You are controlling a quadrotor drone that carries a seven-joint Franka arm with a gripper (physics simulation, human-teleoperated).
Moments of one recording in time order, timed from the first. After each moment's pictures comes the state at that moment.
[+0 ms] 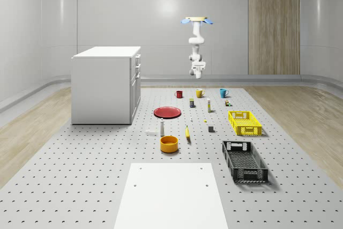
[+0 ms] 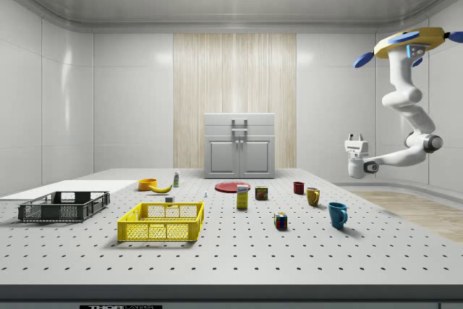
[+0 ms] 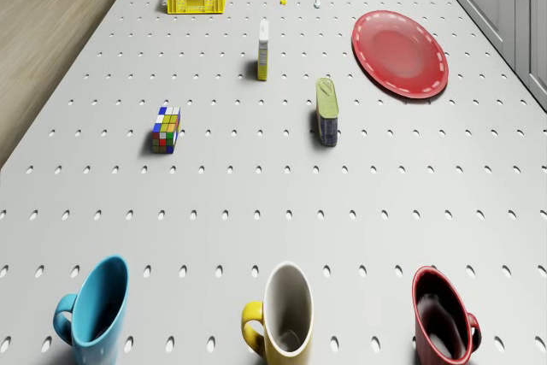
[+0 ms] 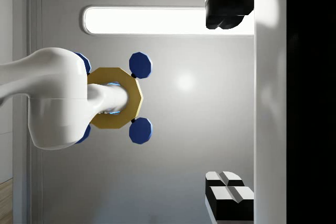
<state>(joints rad) -0.01 -0.71 0.00 -2.06 0.00 1.37 0.78</state>
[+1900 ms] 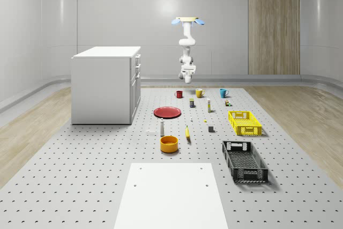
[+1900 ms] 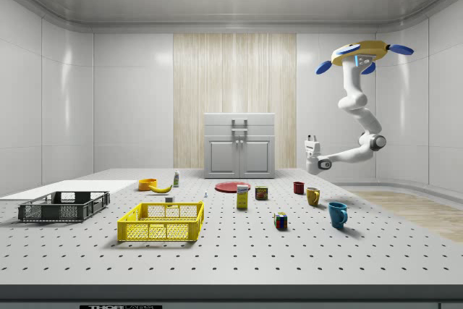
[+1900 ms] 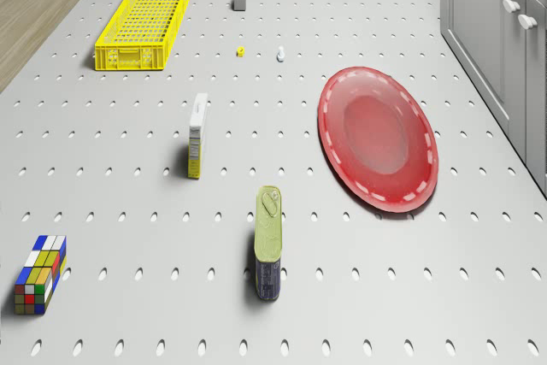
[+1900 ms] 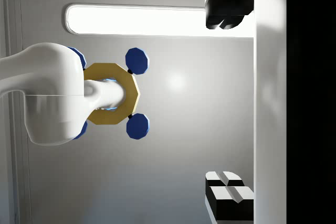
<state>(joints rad) -0.02 -0.72 0.03 -2.06 -0.03 1.38 0.79</state>
